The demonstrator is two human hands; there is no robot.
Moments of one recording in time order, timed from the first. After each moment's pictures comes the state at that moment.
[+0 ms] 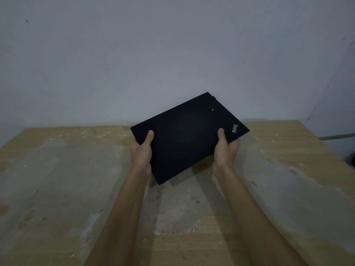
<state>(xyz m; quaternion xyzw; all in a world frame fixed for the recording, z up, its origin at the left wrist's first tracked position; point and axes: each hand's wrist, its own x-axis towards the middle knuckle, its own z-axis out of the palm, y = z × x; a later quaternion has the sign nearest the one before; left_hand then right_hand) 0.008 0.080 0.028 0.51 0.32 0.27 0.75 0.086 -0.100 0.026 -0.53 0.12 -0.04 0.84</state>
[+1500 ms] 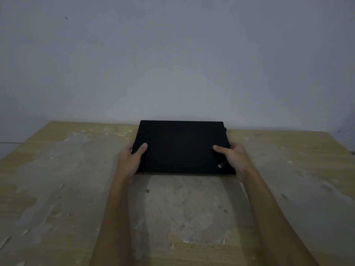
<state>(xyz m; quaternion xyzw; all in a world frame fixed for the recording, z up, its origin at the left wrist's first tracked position) -0.042 0.194 -0.004 0.69 0.27 0.25 0.63 0.106 -0.079 0.011 -0.70 -0.07 0.15 0.70</state>
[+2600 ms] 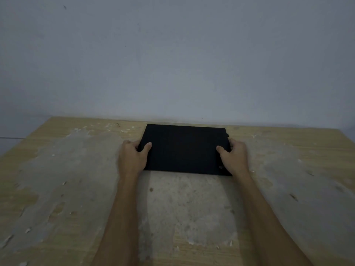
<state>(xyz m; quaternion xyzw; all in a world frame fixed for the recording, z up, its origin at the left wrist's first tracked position) -0.024 0.210 -0.027 0.83 0.35 0.28 0.33 0.126 -0.058 -0.037 -0.85 -0.07 0.01 0.52</state>
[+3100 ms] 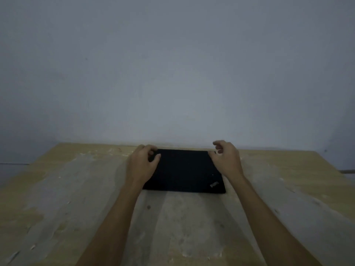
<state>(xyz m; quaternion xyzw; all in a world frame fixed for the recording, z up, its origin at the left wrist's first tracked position) -0.023 0.182 0.032 0.89 0.17 0.36 0.24 0.105 -0.064 0.050 -0.87 -0.19 -0.11 0.45</state>
